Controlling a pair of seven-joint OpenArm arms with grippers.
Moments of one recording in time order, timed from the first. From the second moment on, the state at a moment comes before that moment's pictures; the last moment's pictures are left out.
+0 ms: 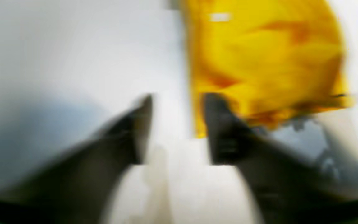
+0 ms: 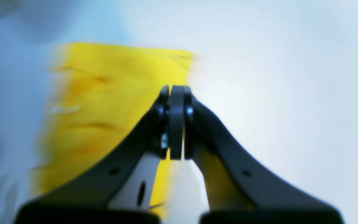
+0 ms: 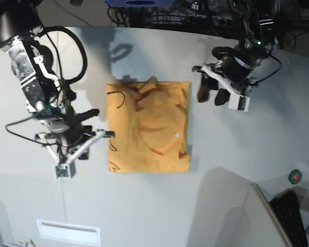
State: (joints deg) left arm 22.8 -3.0 -13.4 100.4 -16.1 -27.0 31.3; right arm 1.7 18.3 -24.4 101.5 21.8 -21.2 -42.1
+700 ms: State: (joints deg) left arm 14.3 -3.0 -12.9 78.5 -31.4 -26.6 30.6; right arm -4.7 20.5 -22.4 101.5 22.4 -20.5 -42.1
